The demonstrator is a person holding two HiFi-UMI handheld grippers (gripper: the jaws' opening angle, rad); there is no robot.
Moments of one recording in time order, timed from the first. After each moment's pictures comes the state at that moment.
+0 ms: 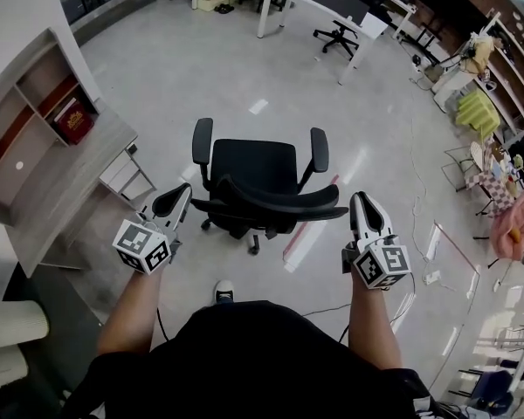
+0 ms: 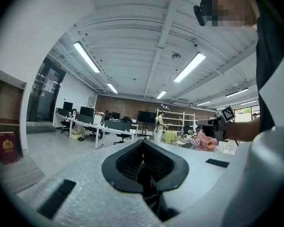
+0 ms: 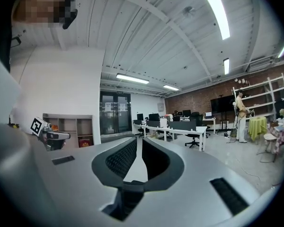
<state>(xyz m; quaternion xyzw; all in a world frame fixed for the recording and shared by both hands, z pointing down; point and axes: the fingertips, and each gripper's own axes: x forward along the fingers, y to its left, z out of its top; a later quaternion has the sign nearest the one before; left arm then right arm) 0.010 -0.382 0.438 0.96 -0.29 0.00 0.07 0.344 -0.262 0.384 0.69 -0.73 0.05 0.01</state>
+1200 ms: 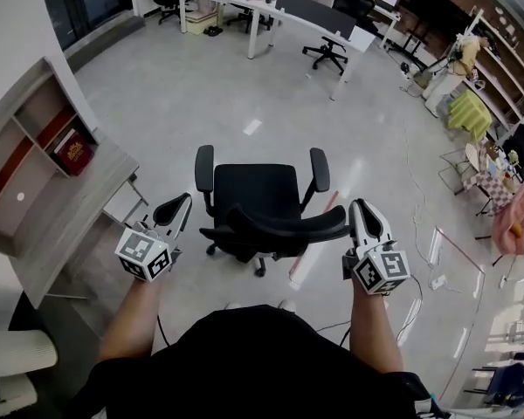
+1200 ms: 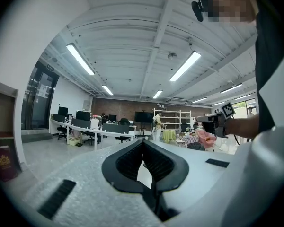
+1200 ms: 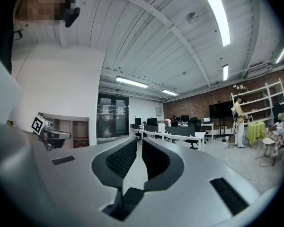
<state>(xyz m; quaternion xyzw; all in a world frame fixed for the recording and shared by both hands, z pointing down) -0.005 -0.436 0.424 0.96 -0.26 0.01 0.04 0.324 -0.295 0.369 0.70 -0.71 0.02 0.00</state>
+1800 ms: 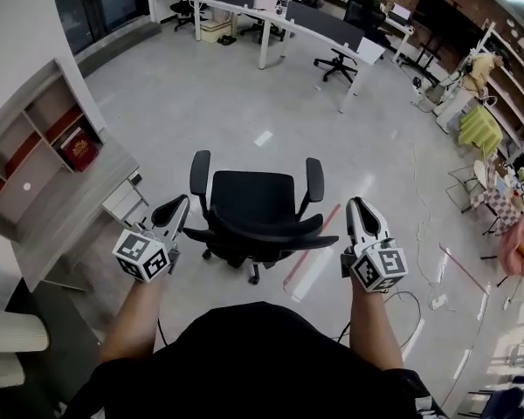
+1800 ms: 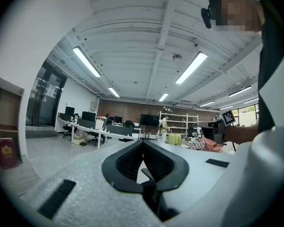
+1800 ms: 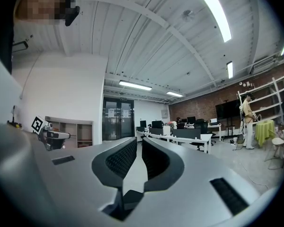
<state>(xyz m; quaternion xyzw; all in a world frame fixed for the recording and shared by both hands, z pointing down) 0.050 -0.398 0.410 0.95 -0.31 -0.01 0.06 0.396 -0.288 0.361 0.67 -0.75 0.01 -0.02</state>
